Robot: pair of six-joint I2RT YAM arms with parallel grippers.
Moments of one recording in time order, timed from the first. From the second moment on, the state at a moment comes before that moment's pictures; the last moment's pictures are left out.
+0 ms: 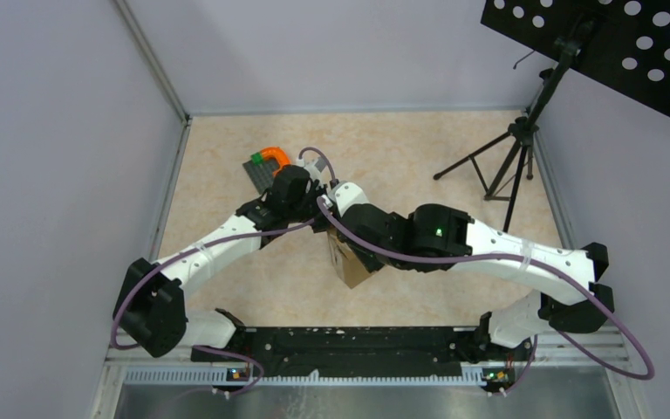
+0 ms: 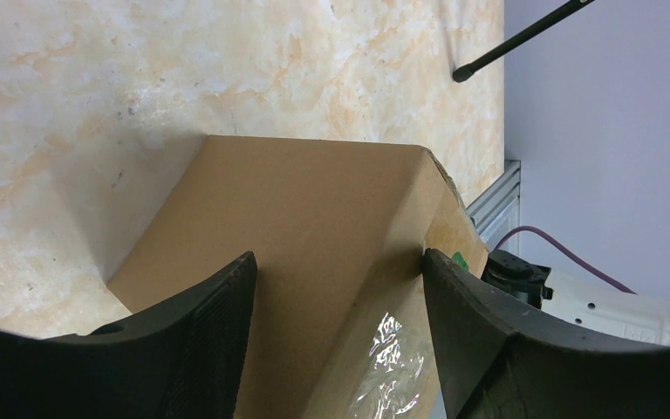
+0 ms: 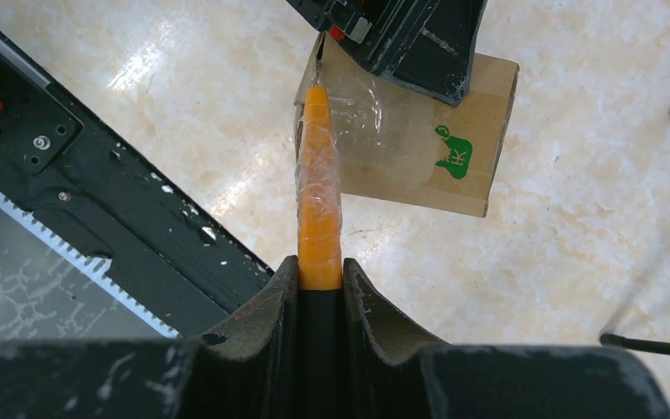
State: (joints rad) left arm -0.61 1.34 0.92 -0.19 0.37 -0.82; right arm 1.34 1.44 1.66 -1.17 0.44 0.40
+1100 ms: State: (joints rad) left arm -0.61 1.33 0.91 -0.17 0.36 -0.85; right arm 1.35 1.45 1.64 -1.17 0.45 0.42
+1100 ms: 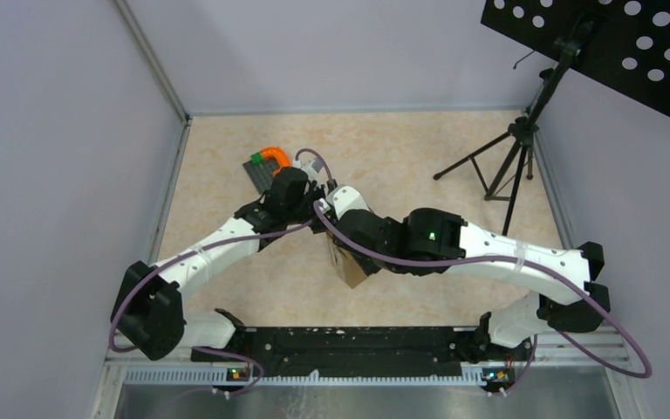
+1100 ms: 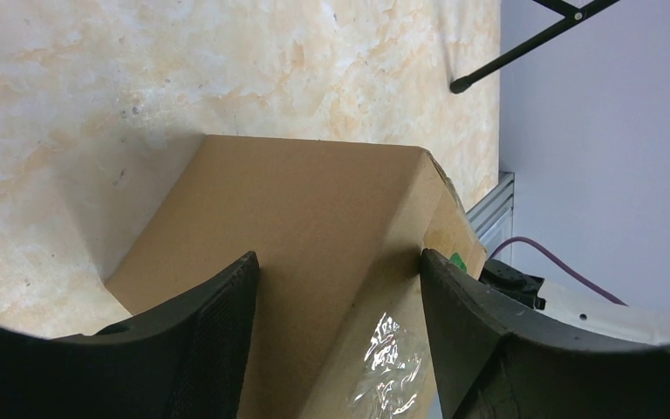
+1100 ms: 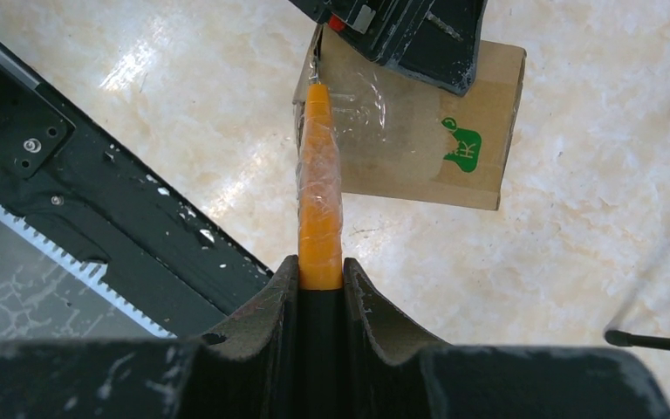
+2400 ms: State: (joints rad) left arm -0.61 1.46 1.07 -0.25 0.39 -0.62; right arm 1.36 1.43 1.65 -1.26 0.45 0.36
